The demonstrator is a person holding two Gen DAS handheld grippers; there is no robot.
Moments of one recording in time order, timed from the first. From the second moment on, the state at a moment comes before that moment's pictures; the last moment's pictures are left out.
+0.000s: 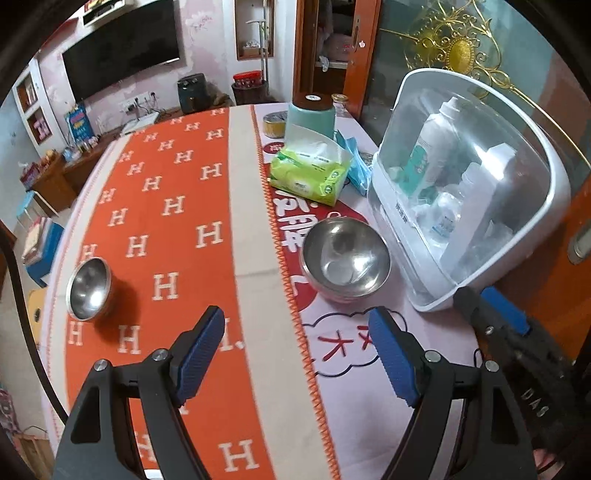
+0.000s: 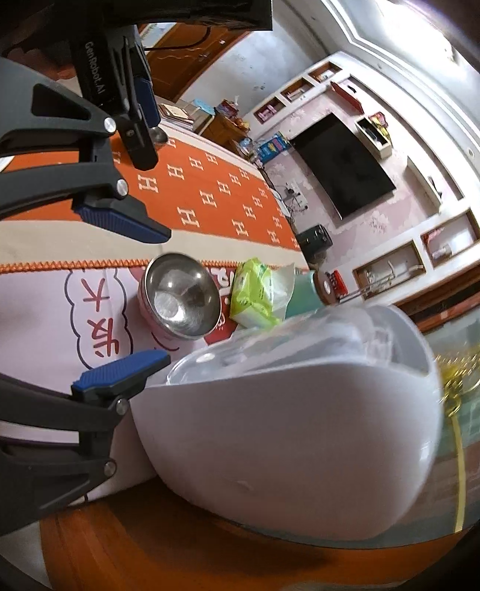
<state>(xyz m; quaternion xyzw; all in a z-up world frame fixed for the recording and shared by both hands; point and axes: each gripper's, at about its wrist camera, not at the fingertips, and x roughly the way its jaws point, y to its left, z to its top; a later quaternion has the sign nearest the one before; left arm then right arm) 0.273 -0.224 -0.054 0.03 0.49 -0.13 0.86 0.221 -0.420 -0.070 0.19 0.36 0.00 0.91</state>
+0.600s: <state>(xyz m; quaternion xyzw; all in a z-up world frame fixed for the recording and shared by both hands) 0.328 -0.232 -0.155 -0.07 0.50 -0.15 0.85 0.256 -0.426 -0.150 0.25 0.31 -0.02 0.92</state>
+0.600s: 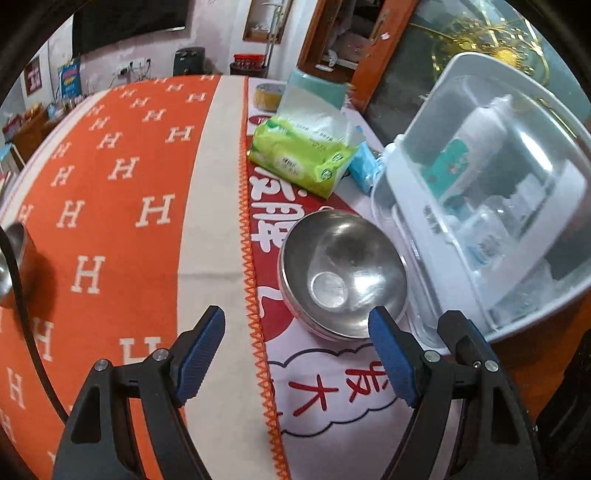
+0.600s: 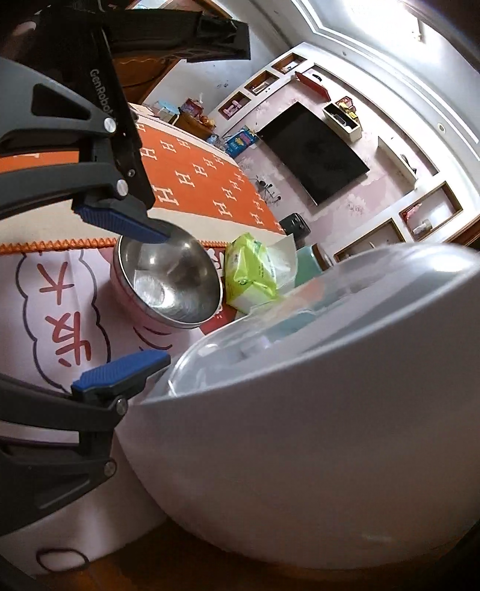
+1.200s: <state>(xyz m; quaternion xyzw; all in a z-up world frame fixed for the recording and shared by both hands) 0.350 -0.225 -0.217 -0.17 0.53 -0.17 0.81 0.282 -0.420 -0.200 0.28 0.34 -0.01 0.90</state>
